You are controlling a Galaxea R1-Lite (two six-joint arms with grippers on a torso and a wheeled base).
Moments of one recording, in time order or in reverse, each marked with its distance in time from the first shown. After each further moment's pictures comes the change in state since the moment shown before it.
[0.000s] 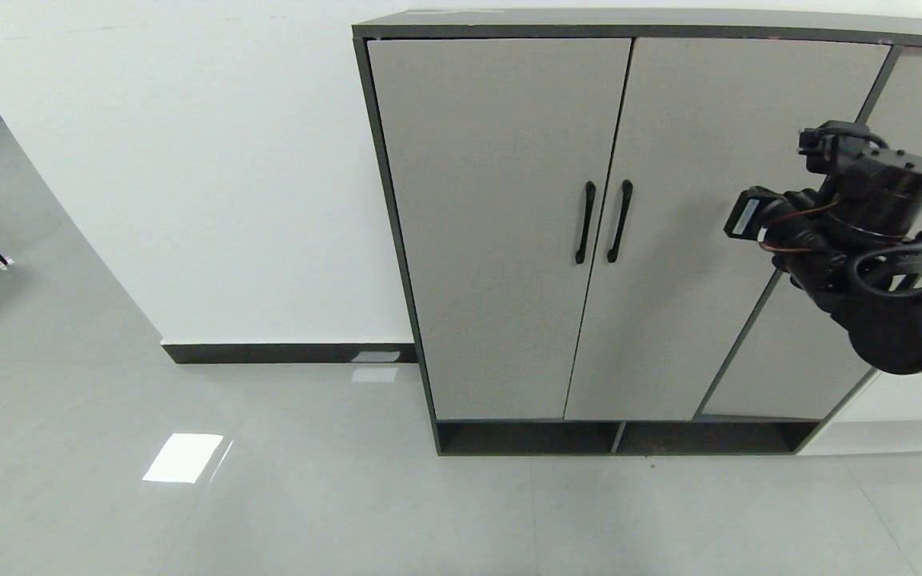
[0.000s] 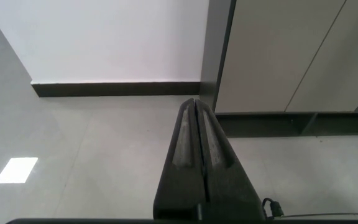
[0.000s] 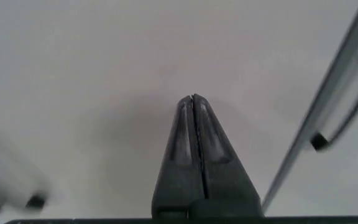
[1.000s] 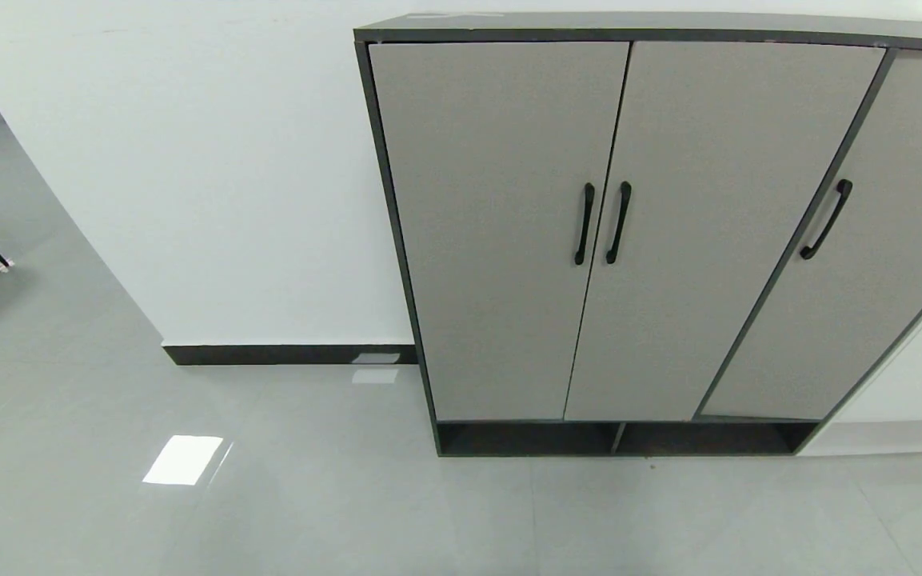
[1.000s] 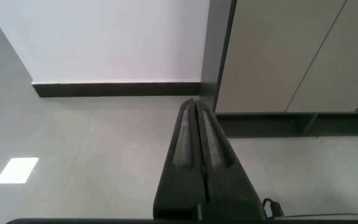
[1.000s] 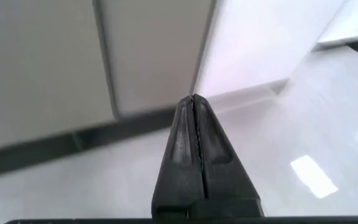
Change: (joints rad) left arm 0.000 0.000 0.000 0.000 0.001 0.000; right arm -0.132 -1.488 1.087 0.636 -0.188 -0.133
